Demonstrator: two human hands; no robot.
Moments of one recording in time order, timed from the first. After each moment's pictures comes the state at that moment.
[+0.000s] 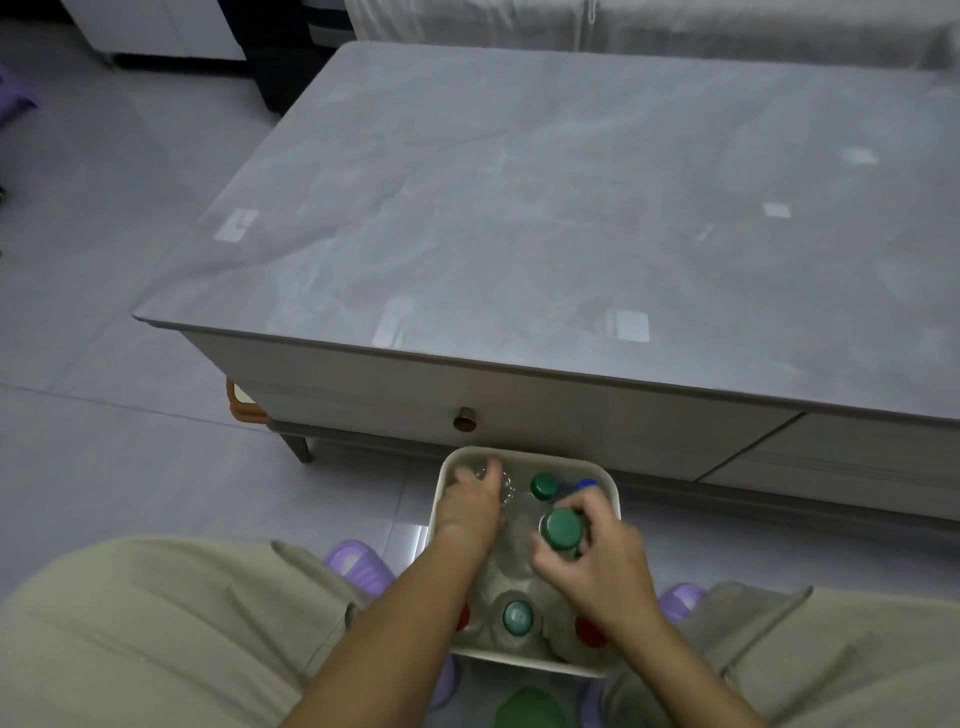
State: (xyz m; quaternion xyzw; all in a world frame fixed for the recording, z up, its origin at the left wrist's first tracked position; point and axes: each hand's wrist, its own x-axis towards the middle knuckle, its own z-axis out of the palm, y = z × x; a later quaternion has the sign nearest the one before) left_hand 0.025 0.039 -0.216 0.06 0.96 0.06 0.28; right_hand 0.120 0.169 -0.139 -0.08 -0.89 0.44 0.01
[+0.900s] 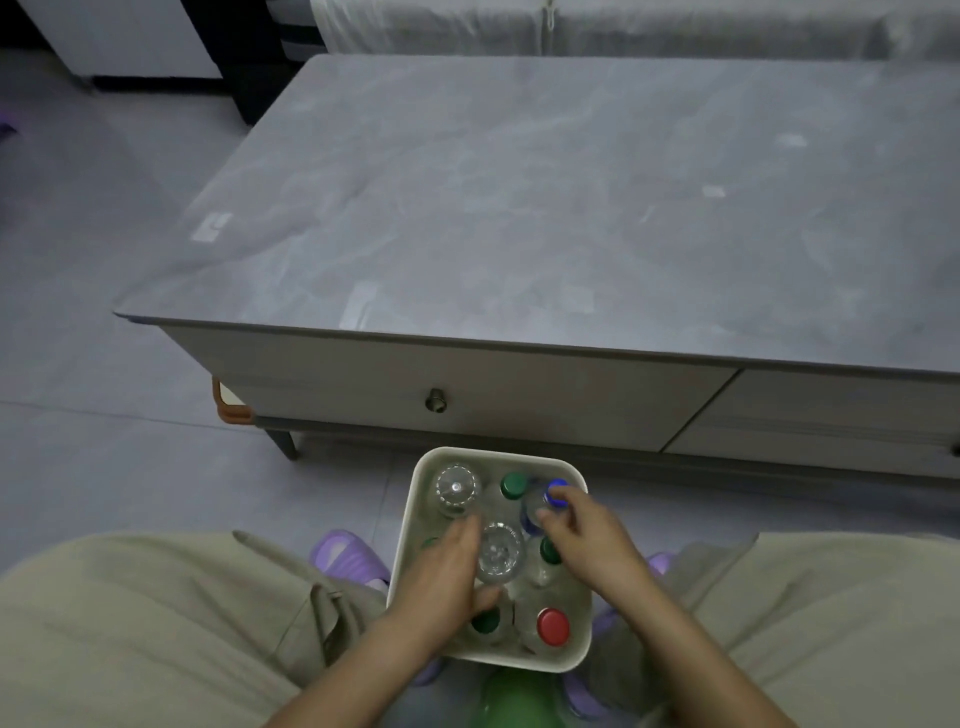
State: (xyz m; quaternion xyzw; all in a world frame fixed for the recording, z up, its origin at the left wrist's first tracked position) left_hand 0.133 0.017 -0.170 0.15 0.94 0.20 0.23; right_hand 0.135 0.202 -0.165 -0.15 -0.89 0.41 -0.13
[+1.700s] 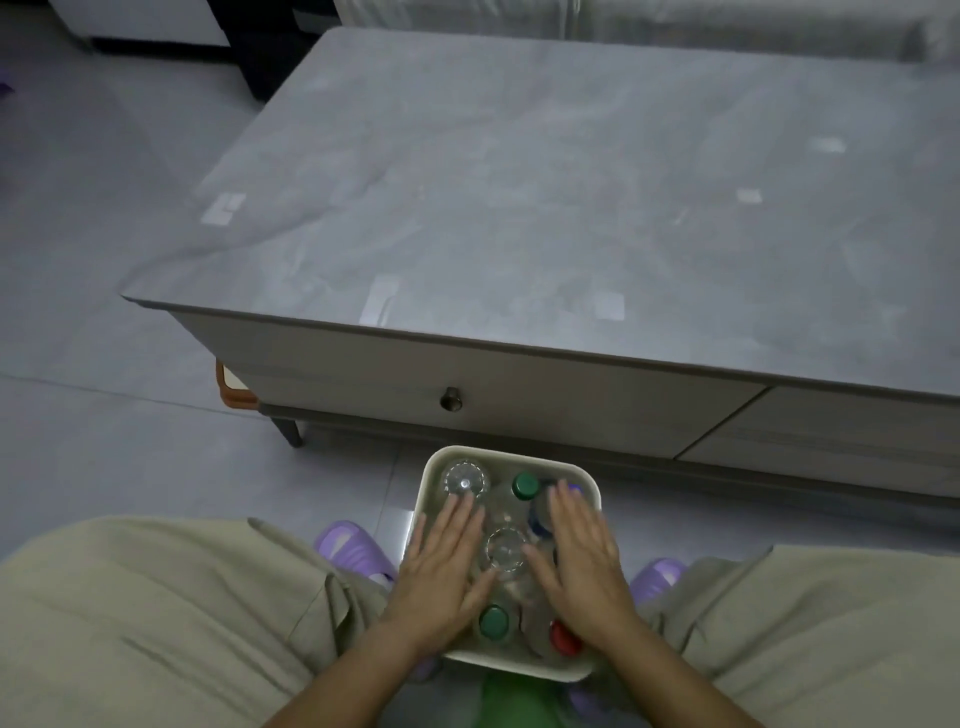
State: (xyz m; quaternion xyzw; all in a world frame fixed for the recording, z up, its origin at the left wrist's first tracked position) left_hand 0.132 -0.010 -0.239 0.20 0.96 0.18 0.12; right_hand 0.153 0.186 -0.213 -0.03 -0.95 0.27 -0.12
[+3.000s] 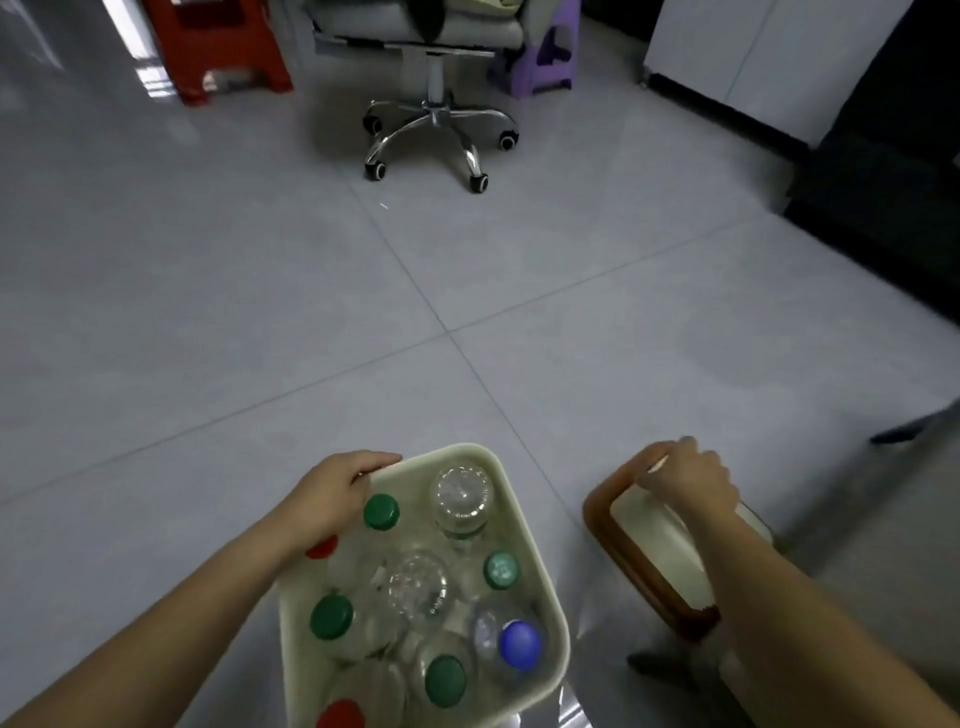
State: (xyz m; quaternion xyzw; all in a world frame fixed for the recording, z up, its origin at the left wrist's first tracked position) left_hand -0.002 -0.575 -0.227 -0.35 0.84 0.42 0.02; right_hand -0.281 -0.326 -0.253 0.02 -0.97 0.08 -0.22
